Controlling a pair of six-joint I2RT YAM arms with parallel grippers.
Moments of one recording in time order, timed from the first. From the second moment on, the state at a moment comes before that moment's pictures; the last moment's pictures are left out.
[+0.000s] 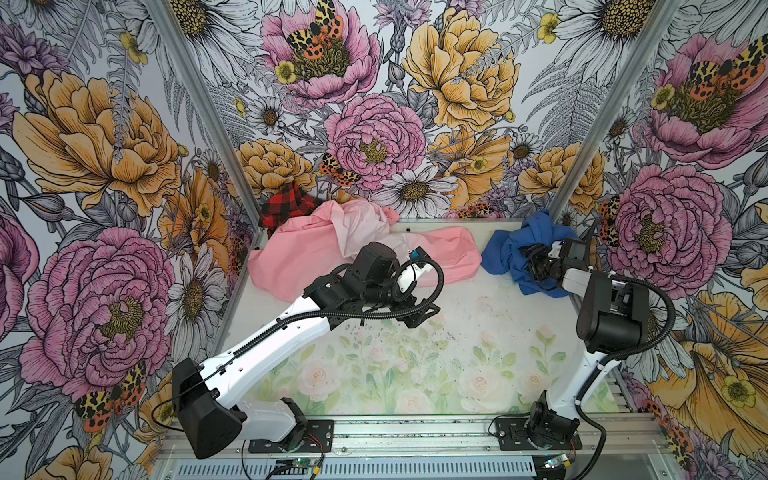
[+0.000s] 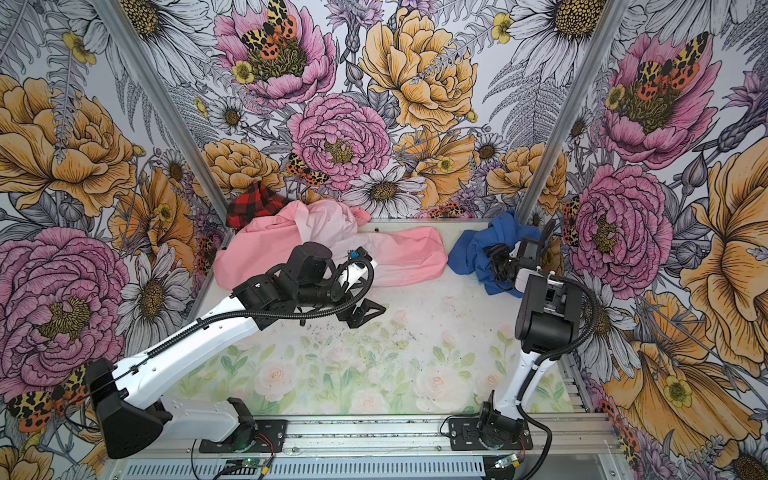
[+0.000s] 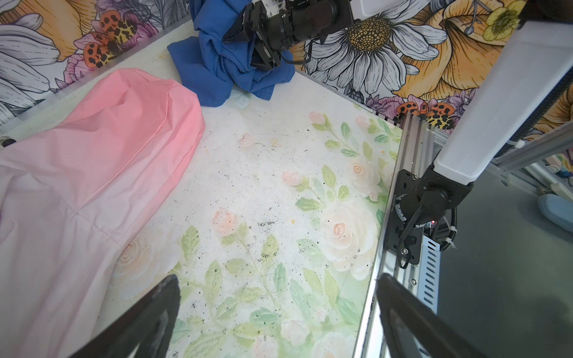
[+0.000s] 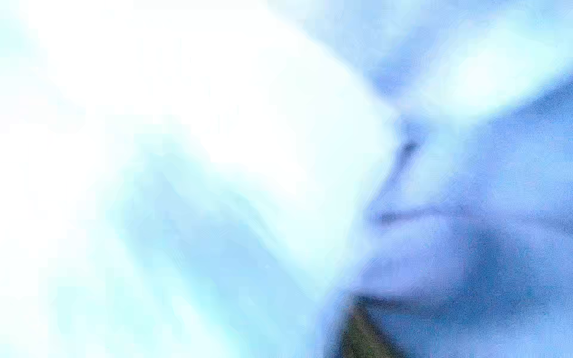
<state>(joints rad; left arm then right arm) -0.81 1.32 1.31 -0.60 0.32 0.02 -0.36 1.91 1.15 0.06 -0.55 0.86</state>
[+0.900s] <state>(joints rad) -0.65 1.19 1.13 -0.46 0.15 -0.14 -0.17 1.07 0.92 -0.41 -0.25 0.49</state>
